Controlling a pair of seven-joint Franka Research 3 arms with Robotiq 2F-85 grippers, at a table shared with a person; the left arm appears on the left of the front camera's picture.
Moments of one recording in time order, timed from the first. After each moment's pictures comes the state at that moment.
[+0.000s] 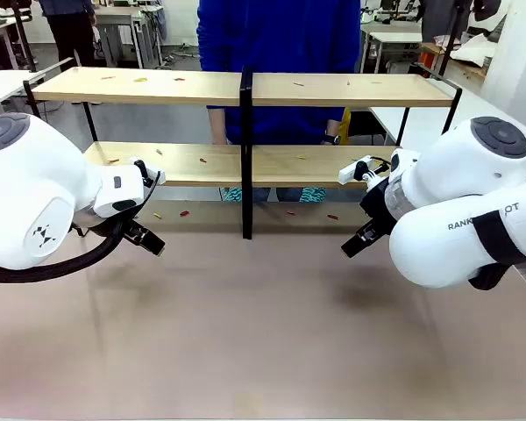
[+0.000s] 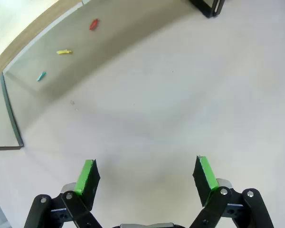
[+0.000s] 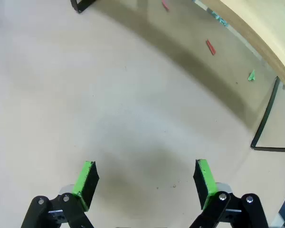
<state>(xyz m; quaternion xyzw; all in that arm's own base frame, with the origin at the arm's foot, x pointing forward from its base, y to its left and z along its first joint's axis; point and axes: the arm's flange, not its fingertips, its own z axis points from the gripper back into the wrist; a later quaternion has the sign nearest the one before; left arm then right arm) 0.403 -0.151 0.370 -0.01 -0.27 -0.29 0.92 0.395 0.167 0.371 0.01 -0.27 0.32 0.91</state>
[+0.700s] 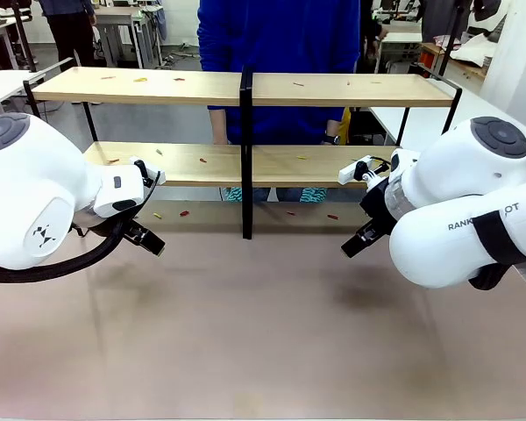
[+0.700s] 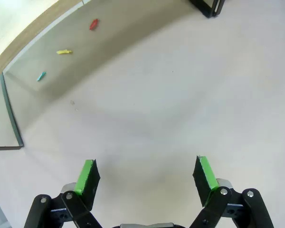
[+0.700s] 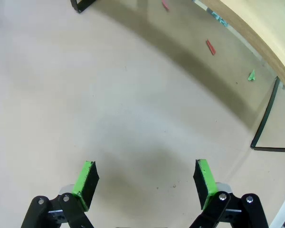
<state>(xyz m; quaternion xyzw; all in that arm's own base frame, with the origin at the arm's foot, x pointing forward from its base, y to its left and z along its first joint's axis) 0.403 -0.151 0.370 -0.01 -0.27 -0.29 0.92 0.395 0.167 0.371 0.01 -0.27 0.32 0.91</state>
